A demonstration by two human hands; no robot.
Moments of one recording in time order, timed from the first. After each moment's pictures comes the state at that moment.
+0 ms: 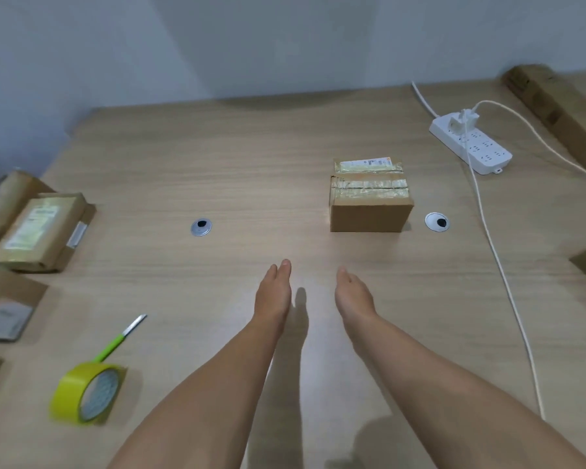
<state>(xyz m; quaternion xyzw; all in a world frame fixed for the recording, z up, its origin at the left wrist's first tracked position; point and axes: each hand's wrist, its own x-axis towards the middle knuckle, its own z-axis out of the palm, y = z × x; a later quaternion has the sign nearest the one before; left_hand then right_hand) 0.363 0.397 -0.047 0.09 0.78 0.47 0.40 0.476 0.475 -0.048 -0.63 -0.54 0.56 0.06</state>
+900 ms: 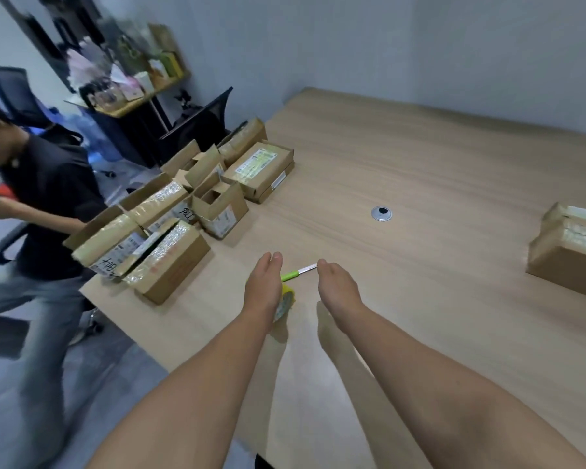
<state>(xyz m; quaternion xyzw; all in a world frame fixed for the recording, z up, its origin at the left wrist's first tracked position) 0.219 0.110 0.004 -0.07 0.80 0.56 0.20 0.271 0.227 -0.006 -0.36 -0.72 0.59 -0.04</state>
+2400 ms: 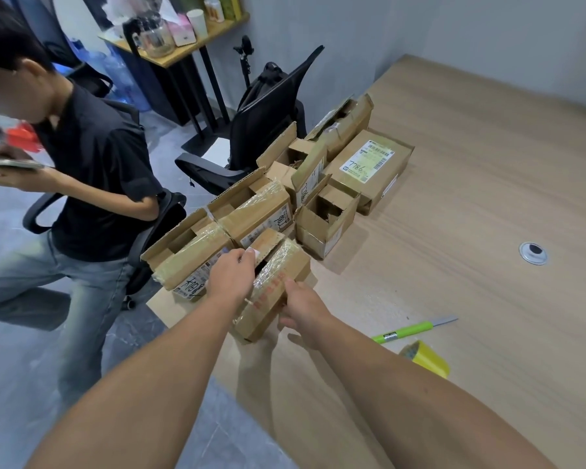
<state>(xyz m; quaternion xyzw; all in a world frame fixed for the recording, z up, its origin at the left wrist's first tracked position) -0.036 -0.125 -0.029 -0.08 0.93 0.32 0.14 0.031 -0.011 -0.069 -0.38 -0.58 0.67 -0.28</state>
